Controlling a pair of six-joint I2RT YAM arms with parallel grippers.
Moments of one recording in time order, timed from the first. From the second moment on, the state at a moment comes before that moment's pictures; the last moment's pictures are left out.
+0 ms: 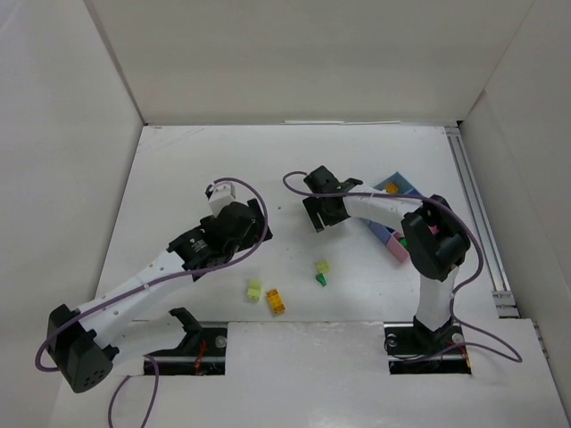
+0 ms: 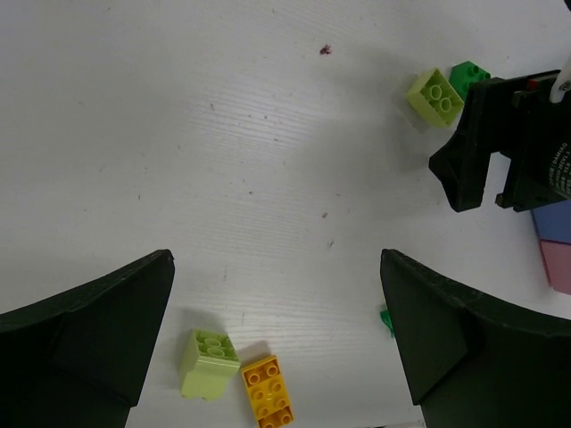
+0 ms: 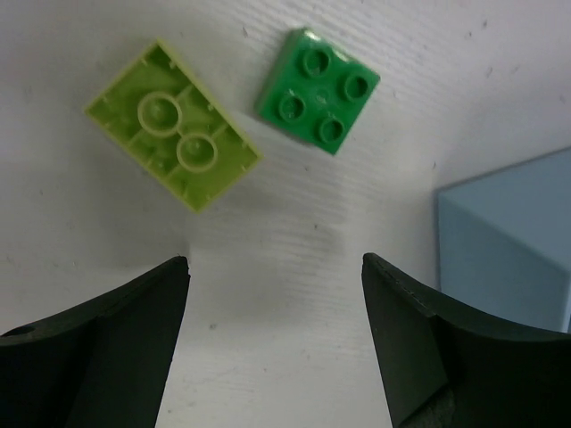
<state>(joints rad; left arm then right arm) -0.78 0.99 0.82 -0.61 -0.45 -0.92 0.66 1.89 1.32 -0.59 0.32 0.18</state>
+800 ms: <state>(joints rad) -0.78 1.02 0.92 -0.69 -0.48 -0.92 0.54 2.08 1.51 -0.45 0.24 0.21</state>
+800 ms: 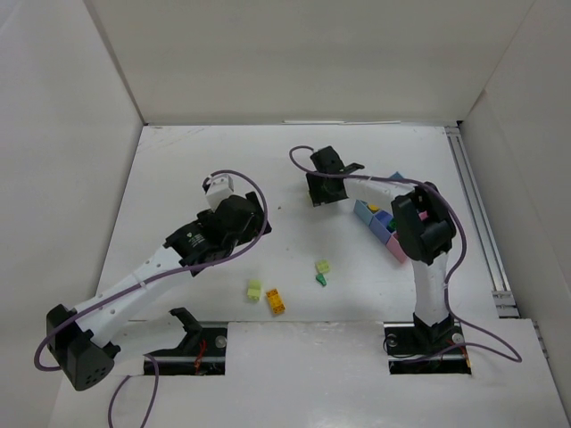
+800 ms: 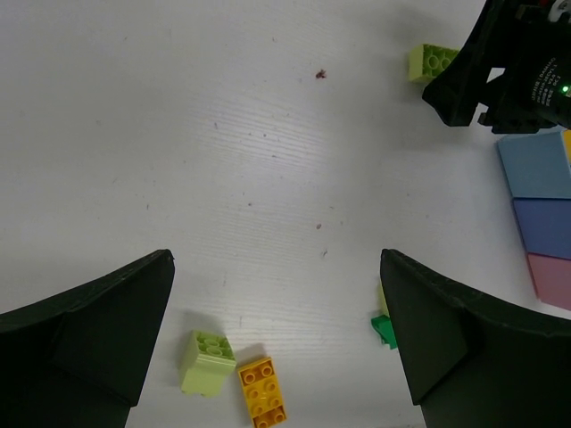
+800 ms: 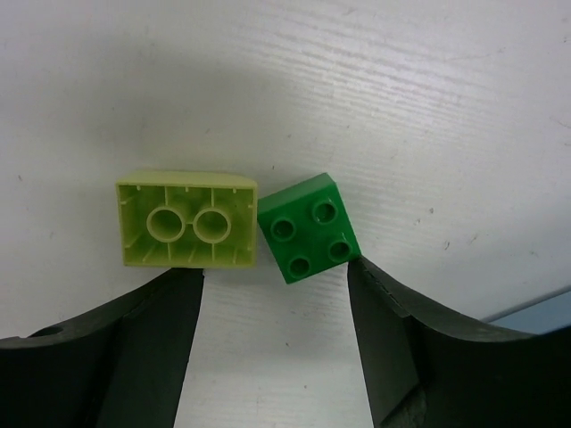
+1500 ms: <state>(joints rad) -0.78 1.02 0.94 -0.72 -0.51 -0.92 0.49 2.10 1.53 -0.41 0.27 0.25</state>
